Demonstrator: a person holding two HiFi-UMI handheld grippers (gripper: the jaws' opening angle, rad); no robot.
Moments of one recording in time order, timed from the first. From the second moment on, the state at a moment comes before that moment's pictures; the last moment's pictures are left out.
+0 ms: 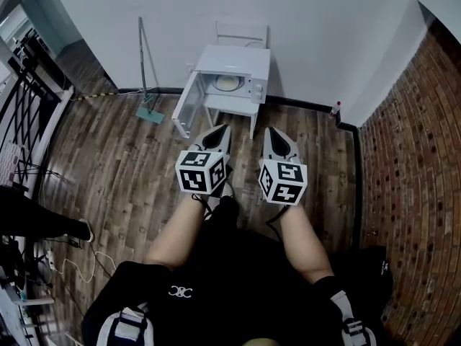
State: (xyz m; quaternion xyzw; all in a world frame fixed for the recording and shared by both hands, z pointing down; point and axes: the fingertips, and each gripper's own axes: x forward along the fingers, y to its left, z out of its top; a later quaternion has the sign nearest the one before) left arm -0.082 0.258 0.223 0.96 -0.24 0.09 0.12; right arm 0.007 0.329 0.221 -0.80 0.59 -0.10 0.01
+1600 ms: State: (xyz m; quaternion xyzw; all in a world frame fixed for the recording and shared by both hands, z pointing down) left arm 0.070 -0.072 0.285 0.94 -0.25 0.12 0.19; right arm 0.158 0.002 0.245 -0.78 0.61 -0.10 -0.04
